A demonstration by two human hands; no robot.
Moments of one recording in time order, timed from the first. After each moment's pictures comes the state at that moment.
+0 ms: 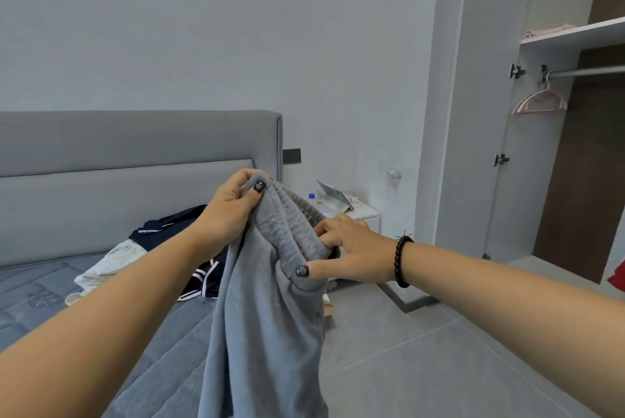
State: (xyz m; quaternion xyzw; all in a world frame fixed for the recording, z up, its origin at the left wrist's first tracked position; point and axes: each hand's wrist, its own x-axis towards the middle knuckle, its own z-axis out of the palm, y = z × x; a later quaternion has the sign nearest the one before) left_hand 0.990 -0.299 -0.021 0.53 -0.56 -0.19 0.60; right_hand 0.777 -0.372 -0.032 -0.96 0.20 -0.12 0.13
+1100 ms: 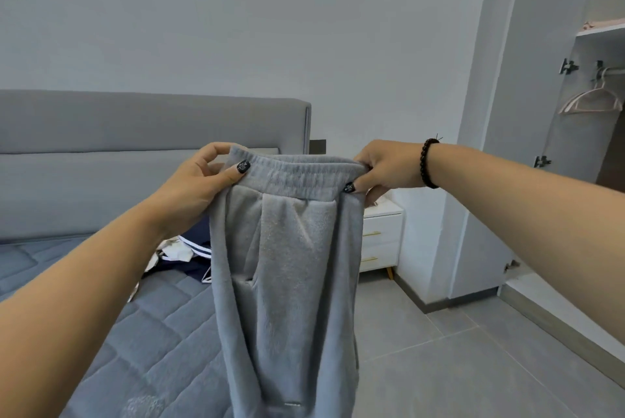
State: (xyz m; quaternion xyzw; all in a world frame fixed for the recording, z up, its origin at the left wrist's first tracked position) left_hand 1.066 -0.243 -0.004 0.50 -0.53 -0.24 0.64; right_hand 0.824 -0.415 0.054 -0.91 0.23 -0.07 0.33
